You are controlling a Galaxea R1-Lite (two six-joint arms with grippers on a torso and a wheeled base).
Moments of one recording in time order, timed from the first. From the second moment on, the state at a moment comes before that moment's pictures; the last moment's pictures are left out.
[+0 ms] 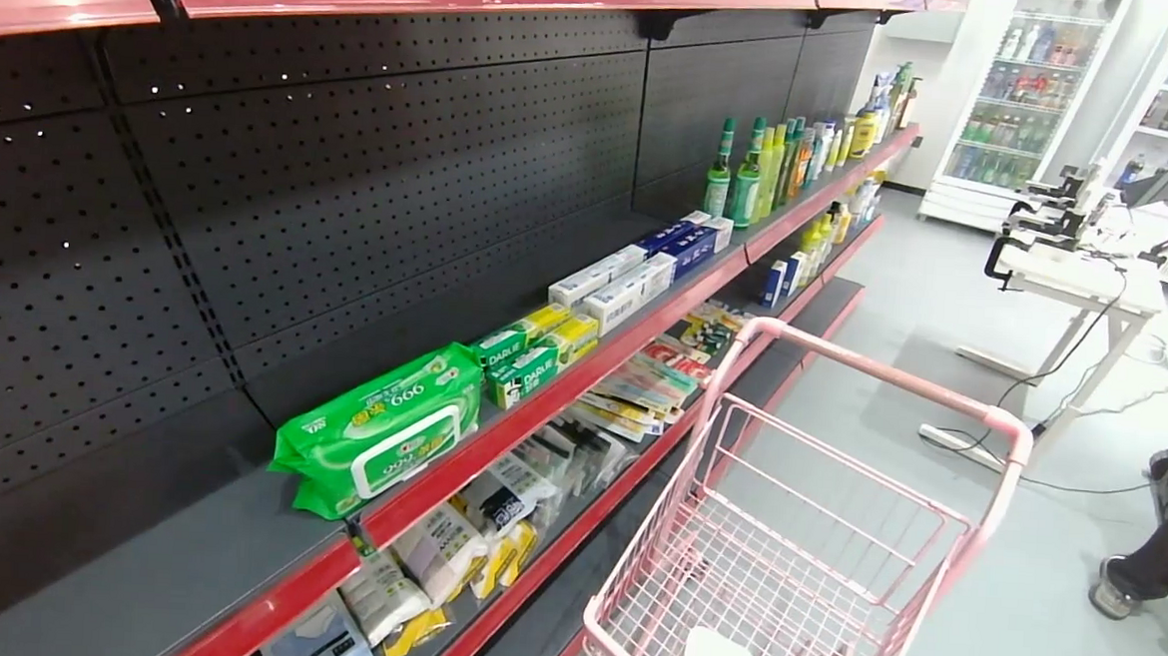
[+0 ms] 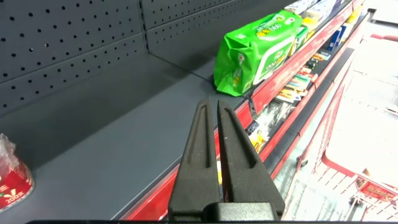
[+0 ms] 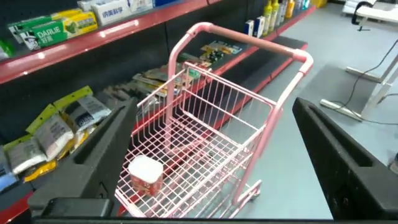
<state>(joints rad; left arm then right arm) 0.00 0.00 0.00 0.00 0.01 0.00 0.00 0.00 -0.01 0.00 0.01 0.00</state>
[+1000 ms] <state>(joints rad) 0.00 0.00 0.00 0.00 0.01 0.00 0.02 1.41 -0.64 -0.03 0.17 -0.25</state>
